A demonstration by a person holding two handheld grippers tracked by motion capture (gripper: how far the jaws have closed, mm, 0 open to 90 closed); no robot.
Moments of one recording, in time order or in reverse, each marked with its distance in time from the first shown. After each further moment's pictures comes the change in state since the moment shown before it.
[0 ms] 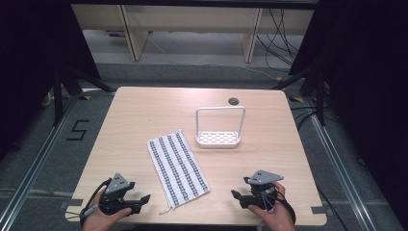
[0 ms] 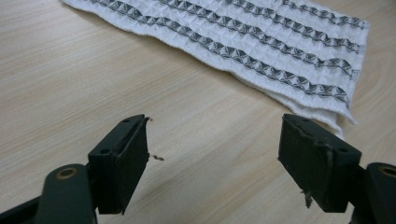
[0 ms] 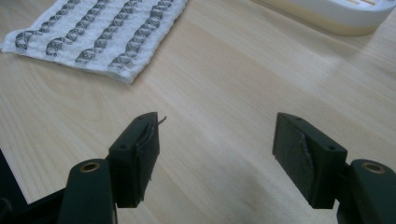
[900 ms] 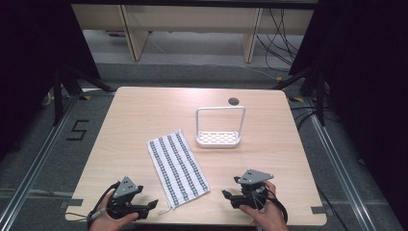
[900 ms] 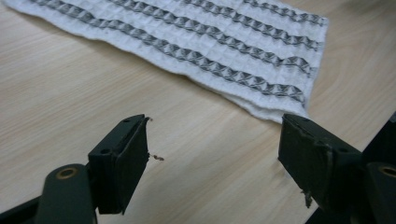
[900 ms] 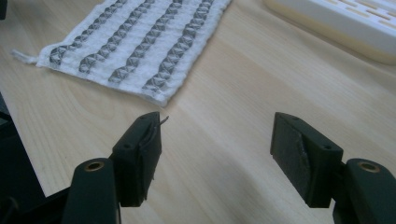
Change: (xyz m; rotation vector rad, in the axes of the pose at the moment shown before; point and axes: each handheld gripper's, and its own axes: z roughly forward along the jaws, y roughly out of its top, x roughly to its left) left arm -0.028 0.004 0.010 -0.011 -0.057 0.025; right arm 0.020 0.016 0.013 -0.014 0.047 -0.049
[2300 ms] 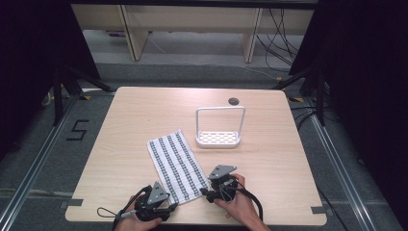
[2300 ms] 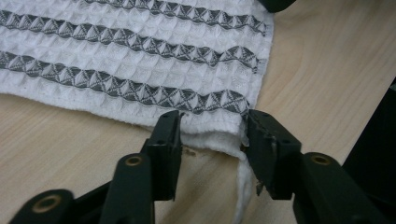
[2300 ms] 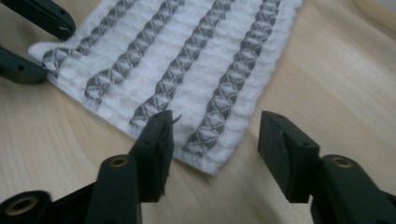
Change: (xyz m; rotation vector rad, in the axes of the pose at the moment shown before) left arm -0.042 0.014 0.042 0.110 -0.025 0.174; right arm 0.025 0.031 0.069 0.115 0.048 -0.109
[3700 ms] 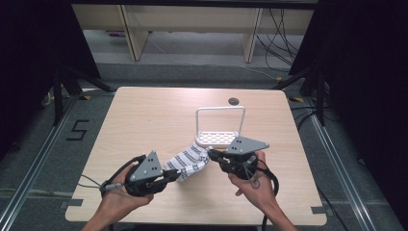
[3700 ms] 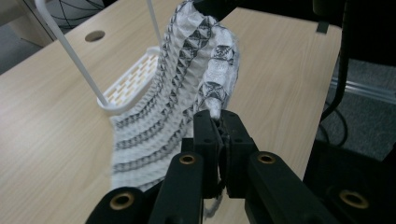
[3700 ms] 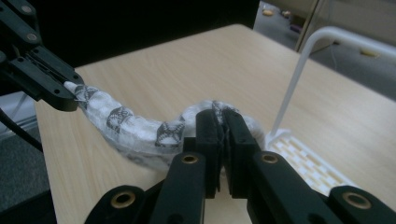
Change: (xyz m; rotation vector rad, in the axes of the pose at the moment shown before) left arm 0.014 0.116 -0.096 -0.242 -0.115 0.160; right arm -0.014 0.075 -0.120 -0.358 -0.023 -0.018
